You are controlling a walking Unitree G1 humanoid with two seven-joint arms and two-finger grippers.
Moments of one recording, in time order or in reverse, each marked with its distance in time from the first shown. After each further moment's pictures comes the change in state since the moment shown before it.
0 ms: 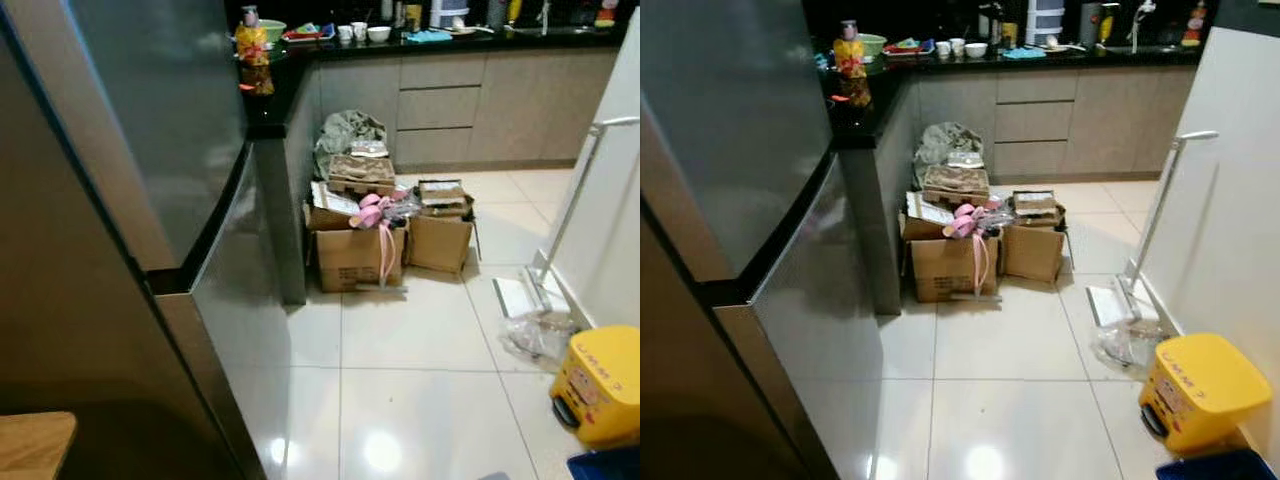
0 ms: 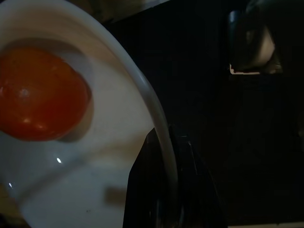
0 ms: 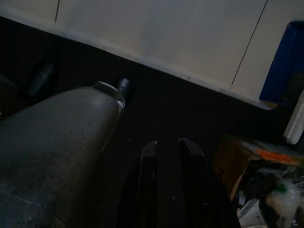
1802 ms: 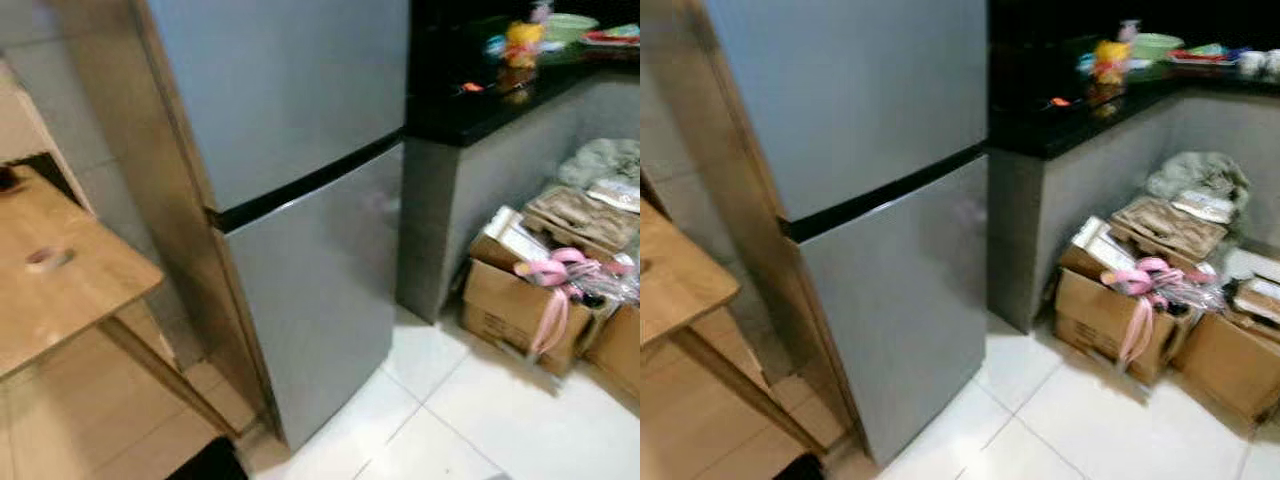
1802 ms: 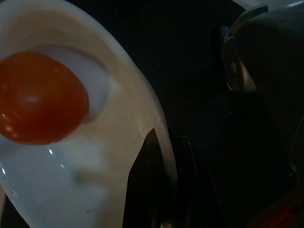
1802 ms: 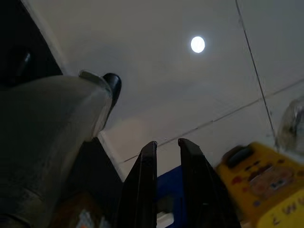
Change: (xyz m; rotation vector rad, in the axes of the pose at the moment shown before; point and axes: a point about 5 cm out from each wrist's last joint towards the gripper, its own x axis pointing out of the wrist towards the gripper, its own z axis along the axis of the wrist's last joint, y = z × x) left arm 0.000 0.006 0.002 -0.011 -0.012 0.037; right arm -0.001 -0.004 -0.003 -0.006 0.011 0.038
